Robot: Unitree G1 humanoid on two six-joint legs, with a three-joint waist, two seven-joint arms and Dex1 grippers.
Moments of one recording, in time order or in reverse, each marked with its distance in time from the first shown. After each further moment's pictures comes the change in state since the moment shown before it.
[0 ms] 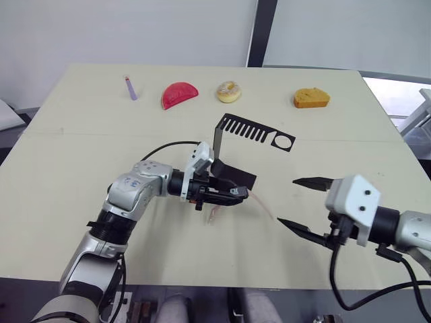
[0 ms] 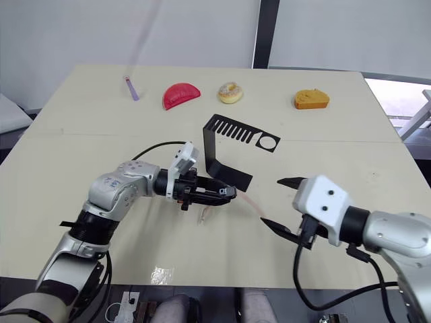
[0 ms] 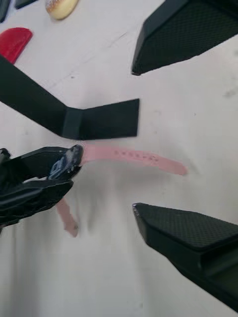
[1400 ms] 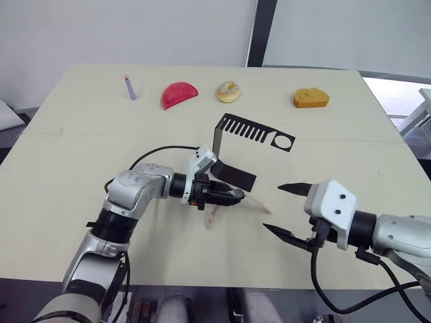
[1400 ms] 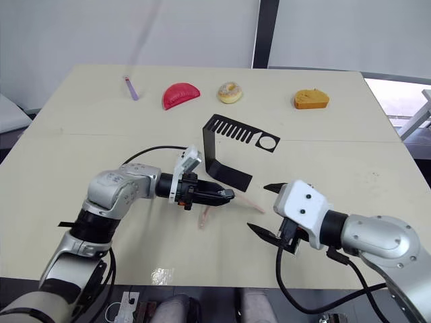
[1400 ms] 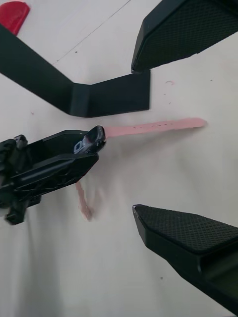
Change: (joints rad) left arm -0.063 -0.057 0.048 -0.027 -0.039 0.451 0.167; right arm -0.048 -0.110 0.266 -0.018 0.043 -0.010 -0.297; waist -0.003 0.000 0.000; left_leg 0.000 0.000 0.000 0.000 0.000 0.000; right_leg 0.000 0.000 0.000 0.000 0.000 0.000
